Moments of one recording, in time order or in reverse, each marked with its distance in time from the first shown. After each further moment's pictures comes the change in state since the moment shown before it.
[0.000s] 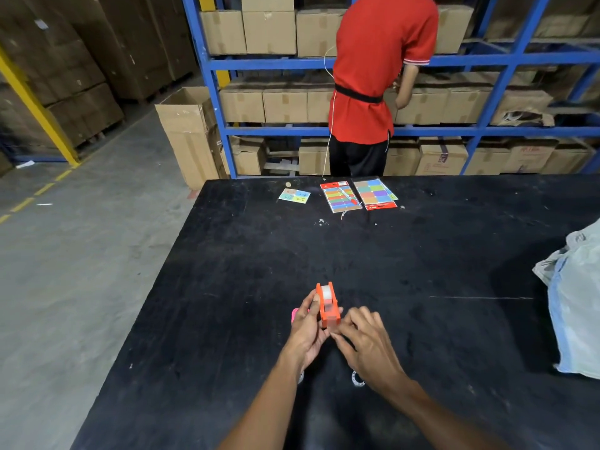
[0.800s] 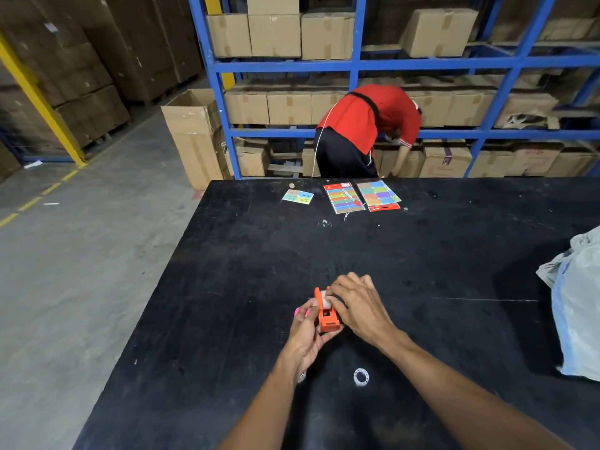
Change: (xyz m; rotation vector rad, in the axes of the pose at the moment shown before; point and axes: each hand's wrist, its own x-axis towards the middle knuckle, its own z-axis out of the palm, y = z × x) left_hand 0.000 -0.008 -0.015 0.013 0.009 0.000; right_hand 0.068 0.011 -0.004 -0.033 -0.152 0.023
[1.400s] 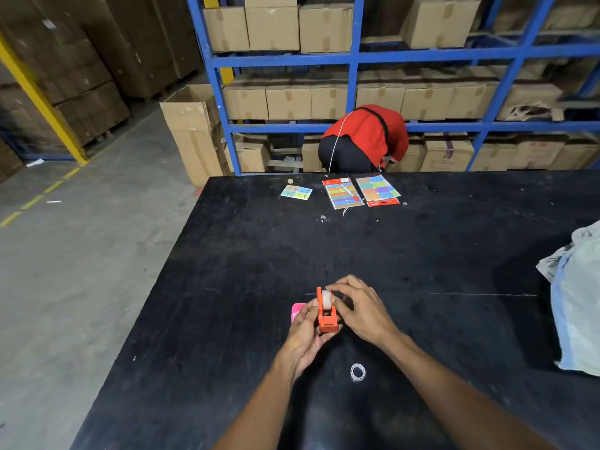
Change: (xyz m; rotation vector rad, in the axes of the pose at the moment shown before) left_hand 0.000 -0.009 0.003 0.076 0.024 -0.023; right_hand -0.016 0.020 0.009 0.325 -0.070 0.178
